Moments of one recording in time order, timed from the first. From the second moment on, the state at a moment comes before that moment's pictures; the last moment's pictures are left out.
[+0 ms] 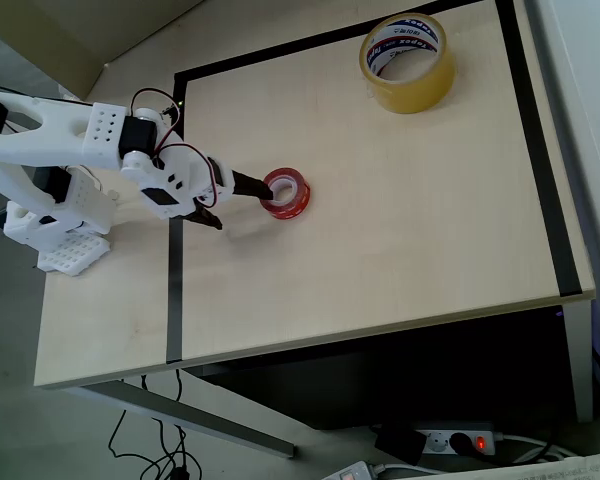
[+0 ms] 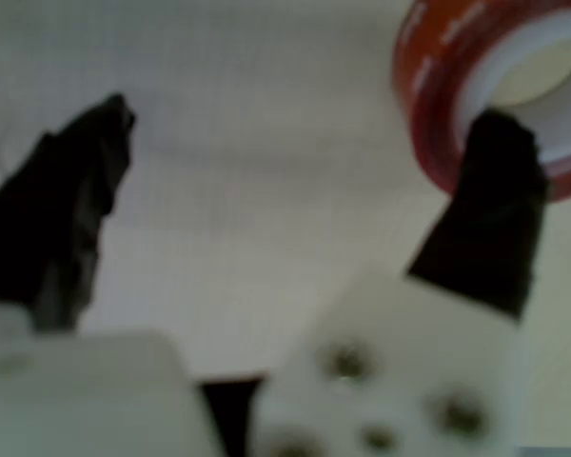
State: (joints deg) arm 8.3 91.1 117.0 63.1 -23.3
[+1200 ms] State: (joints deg) arm 7.3 79.5 106.6 65.0 -23.4
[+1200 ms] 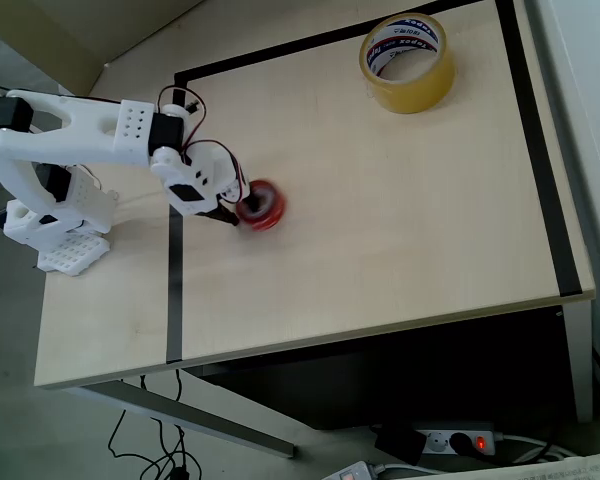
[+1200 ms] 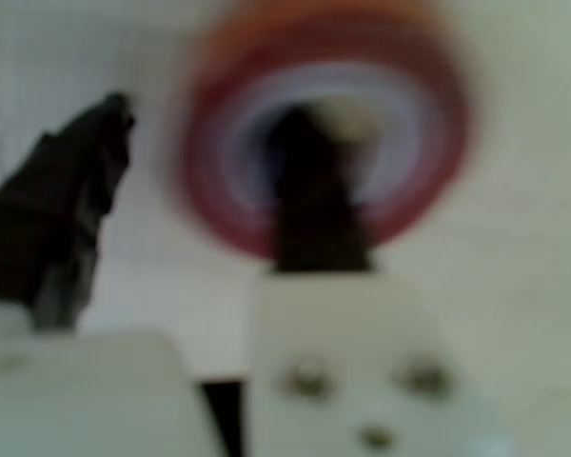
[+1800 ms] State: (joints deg) arm 11.5 97.6 92.2 67.9 -19.9
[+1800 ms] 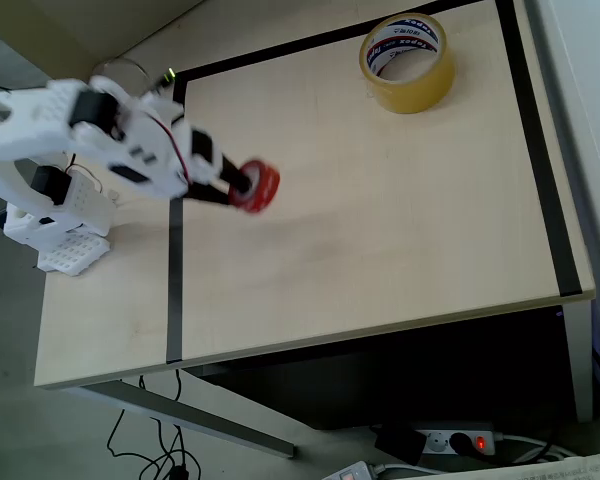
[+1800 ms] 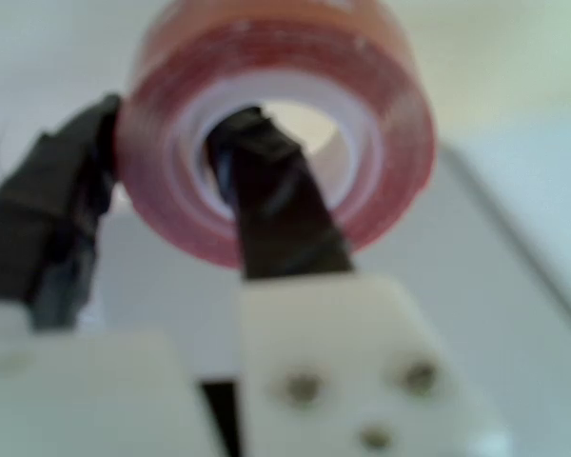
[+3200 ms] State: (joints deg) arm -10.5 25.8 6.8 64.7 -19.9
